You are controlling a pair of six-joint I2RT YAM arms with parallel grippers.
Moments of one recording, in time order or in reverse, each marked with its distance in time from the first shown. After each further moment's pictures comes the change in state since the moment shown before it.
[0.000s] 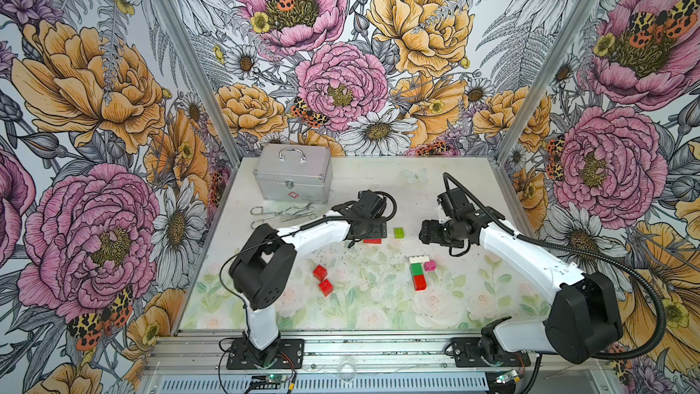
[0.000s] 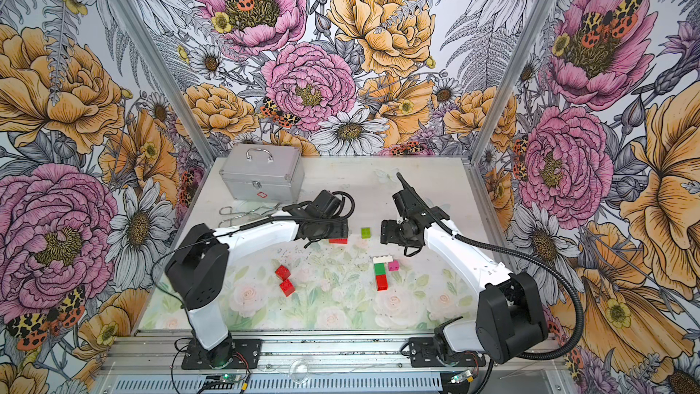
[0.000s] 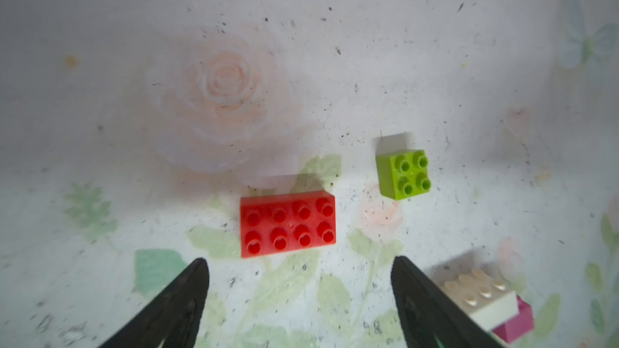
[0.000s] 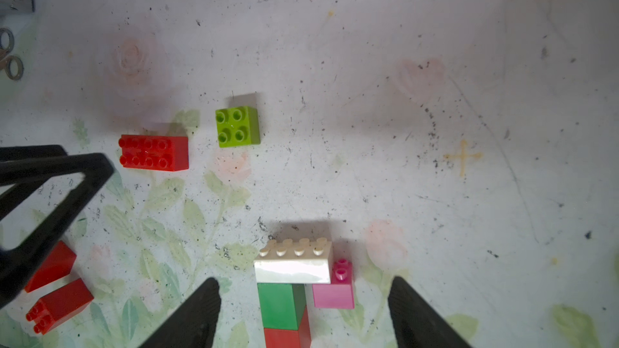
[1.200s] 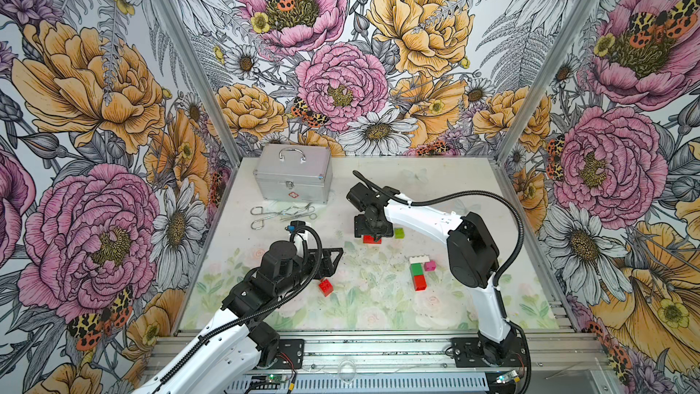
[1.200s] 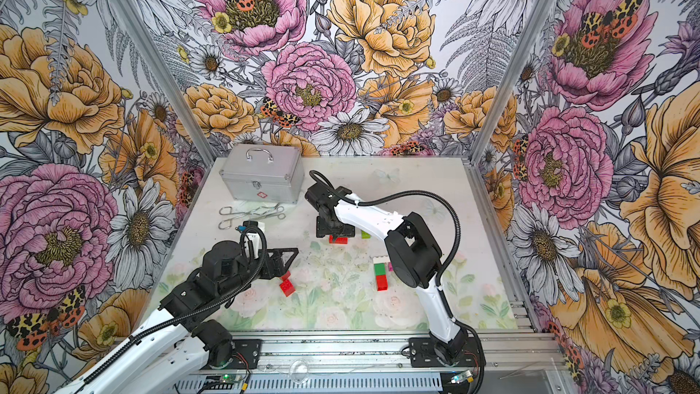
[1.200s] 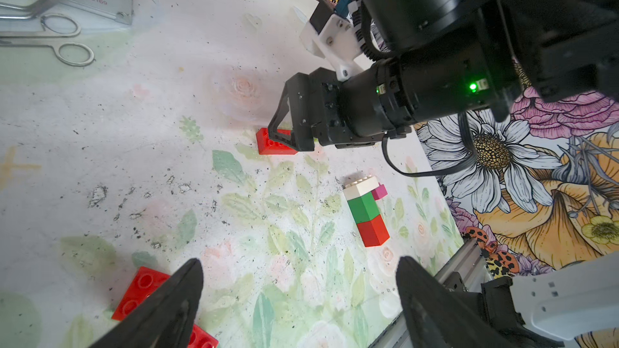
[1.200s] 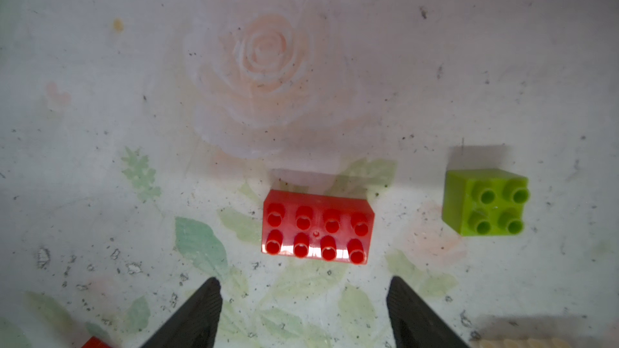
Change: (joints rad) left arm 0.119 -1.098 -0.721 0.128 0.204 0.032; right arm 0.385 0.770 0.769 -0.222 0.196 0.288
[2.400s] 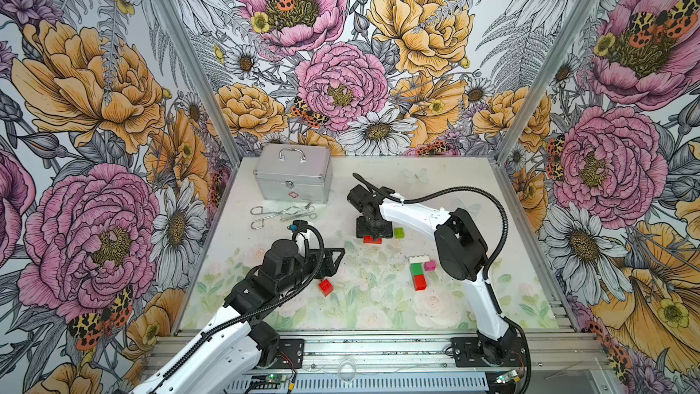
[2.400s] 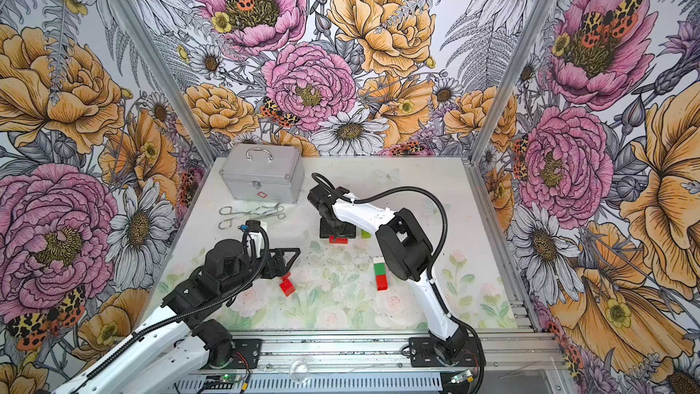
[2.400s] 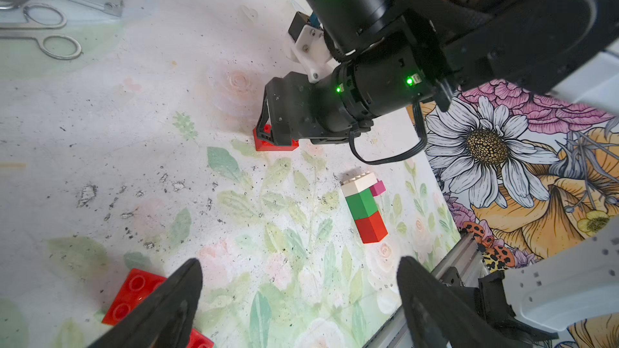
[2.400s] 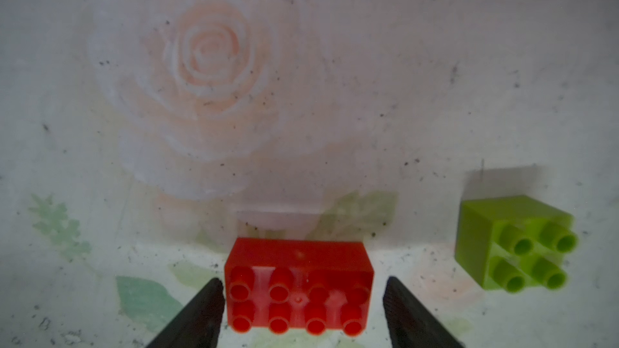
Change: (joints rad) left arm 0.002 0.026 0.000 0.015 0.016 0.000; right arm -0.027 0.098 0.042 -0.007 -0.006 0.006
